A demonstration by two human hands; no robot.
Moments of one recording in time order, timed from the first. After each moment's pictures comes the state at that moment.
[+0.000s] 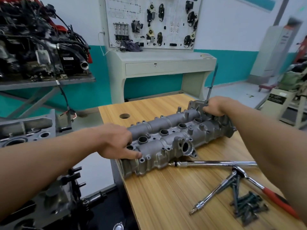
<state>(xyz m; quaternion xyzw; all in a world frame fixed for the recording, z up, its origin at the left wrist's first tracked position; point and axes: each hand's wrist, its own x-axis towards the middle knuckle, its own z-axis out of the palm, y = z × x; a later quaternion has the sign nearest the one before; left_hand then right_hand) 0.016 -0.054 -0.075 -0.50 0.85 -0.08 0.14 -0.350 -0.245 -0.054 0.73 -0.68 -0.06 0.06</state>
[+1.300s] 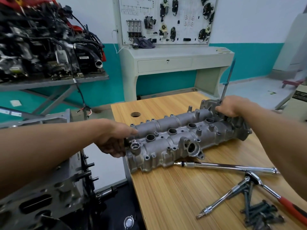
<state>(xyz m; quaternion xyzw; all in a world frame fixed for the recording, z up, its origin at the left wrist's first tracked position) 0.024 -0.063 -0.063 -0.79 0.46 0.41 0.04 -0.353 -0.254 -0.060 0.72 -0.69 -0.02 0.05</state>
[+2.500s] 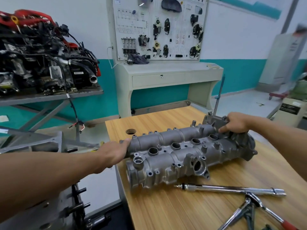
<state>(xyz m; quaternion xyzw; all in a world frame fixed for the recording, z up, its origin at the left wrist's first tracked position) 0.034 -0.079 -0.099 -0.80 0.51 0.25 -0.21 -0.379 -0.233 -0.032 0.71 -0.69 -0.01 -0.12</state>
